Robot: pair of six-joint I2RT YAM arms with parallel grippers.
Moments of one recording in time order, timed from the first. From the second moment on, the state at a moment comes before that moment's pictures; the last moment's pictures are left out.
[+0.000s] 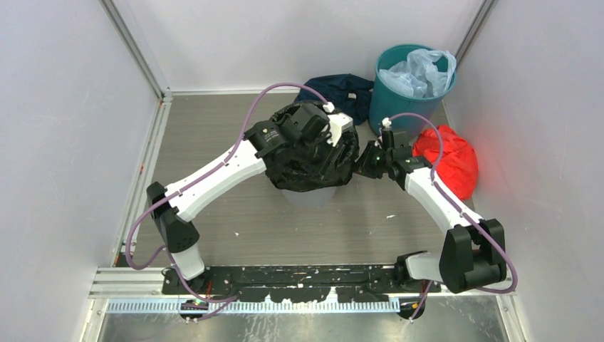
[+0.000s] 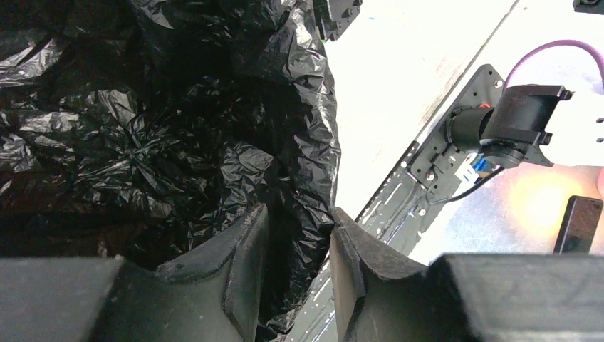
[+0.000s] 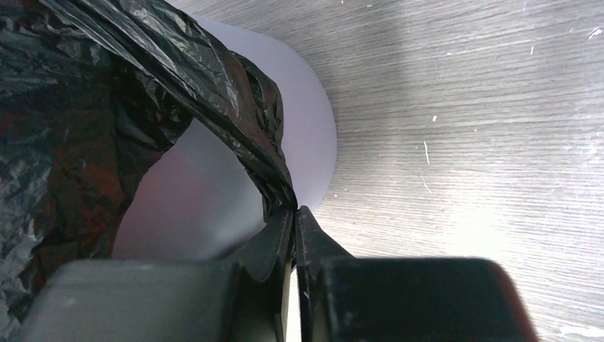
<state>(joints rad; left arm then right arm) -0.95 1.75 1.89 -0.93 0.17 -0.23 0.21 1.29 0.88 -0.39 -0.26 0.61</state>
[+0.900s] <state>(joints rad) -0.95 1.75 1.91 -0.93 0.19 -0.24 0.21 1.29 0.74 -0.28 -0.31 0.64</state>
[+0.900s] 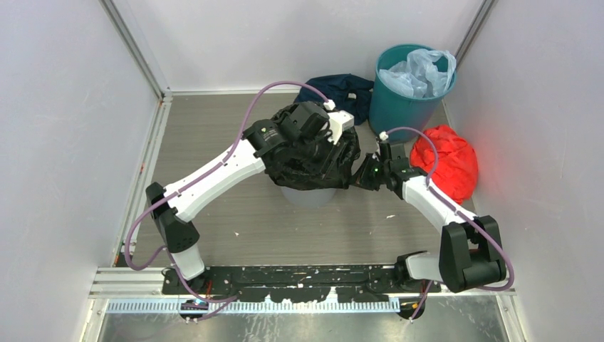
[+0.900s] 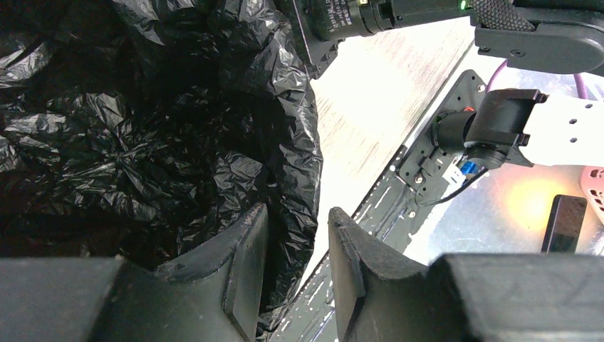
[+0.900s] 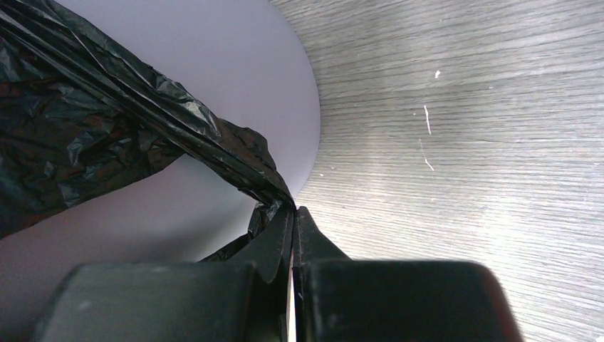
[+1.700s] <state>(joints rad) -0.89 1.58 1.93 -0.90 0.18 -0.24 0.21 1.18 1.10 -0.71 -0.12 0.49</state>
